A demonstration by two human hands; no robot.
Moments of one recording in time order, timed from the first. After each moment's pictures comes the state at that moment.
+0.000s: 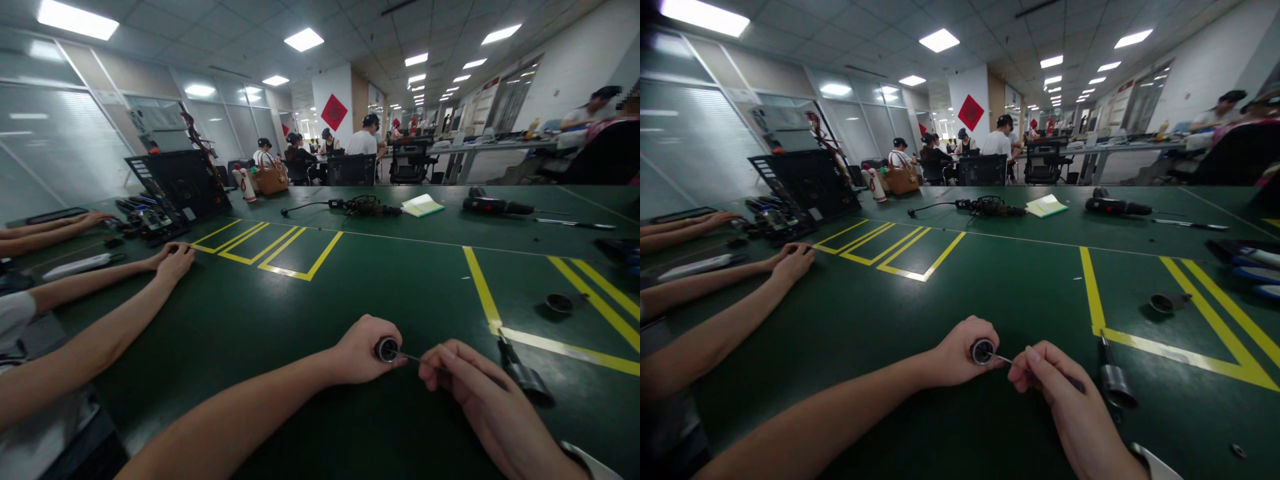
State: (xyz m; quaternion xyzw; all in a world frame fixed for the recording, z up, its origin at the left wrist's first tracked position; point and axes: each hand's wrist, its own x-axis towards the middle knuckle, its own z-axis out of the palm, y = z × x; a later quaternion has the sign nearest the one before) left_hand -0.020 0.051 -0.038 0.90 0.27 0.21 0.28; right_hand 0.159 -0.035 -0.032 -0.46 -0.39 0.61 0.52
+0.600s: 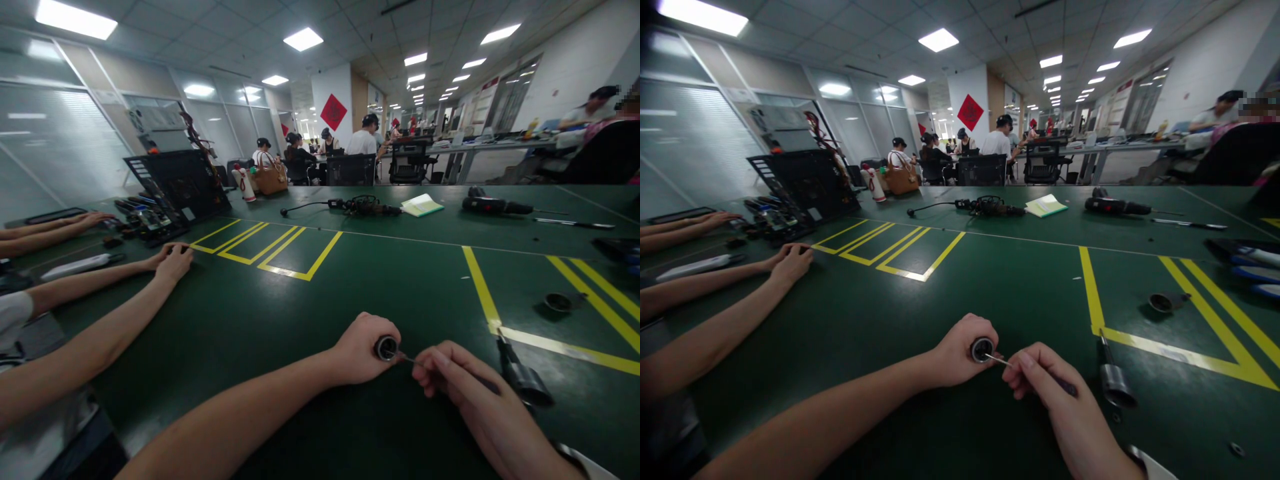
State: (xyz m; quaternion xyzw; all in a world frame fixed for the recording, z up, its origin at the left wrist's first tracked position) left_hand -0.020 0.050 -0.035 0.90 0.29 0.19 0.25; right_hand 0.158 -0.039 -0.034 -0.47 -0.44 0.59 0.49
